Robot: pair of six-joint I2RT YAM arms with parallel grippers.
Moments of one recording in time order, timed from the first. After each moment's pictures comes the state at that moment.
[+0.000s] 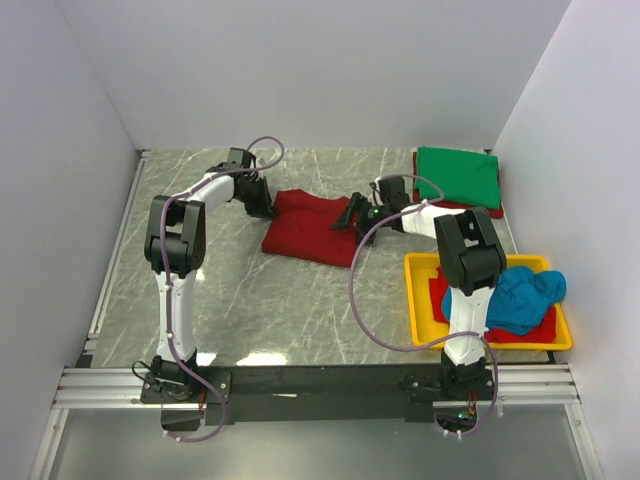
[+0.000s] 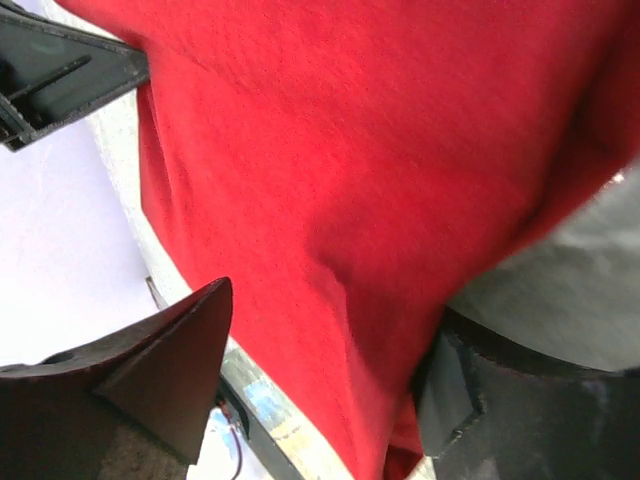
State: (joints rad) left arm -0.20 2.25 1.70 -0.52 0.39 -0.43; right arm 0.28 2.03 1.21 -0.06 -0.61 0.76
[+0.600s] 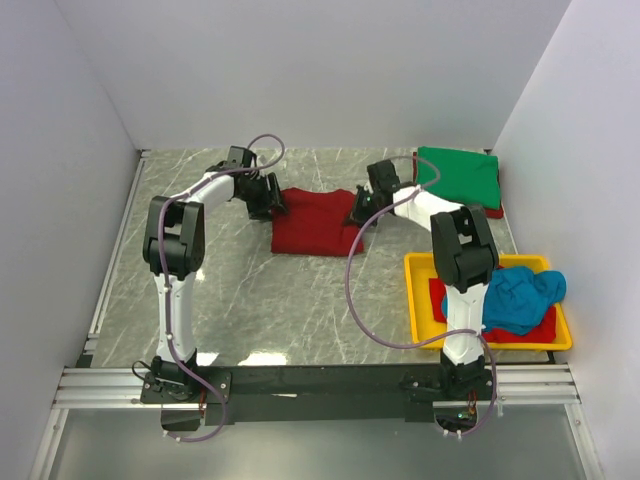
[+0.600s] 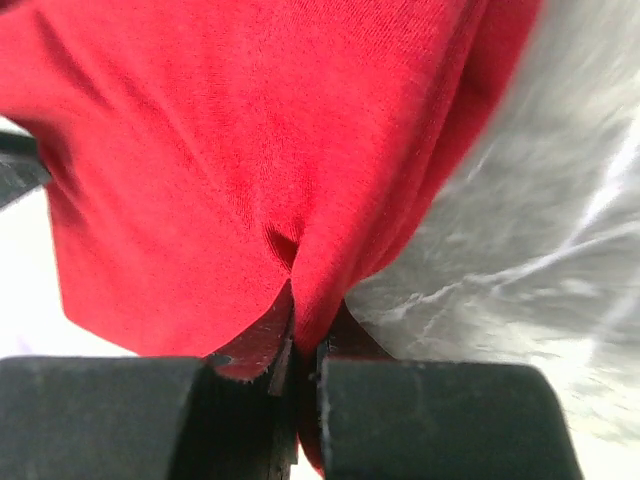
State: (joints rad) left arm -0.21 2.22 1.69 -0.51 0.43 -0.47; right arm 0.32 2.07 1.44 -0.34 -0.32 0.63
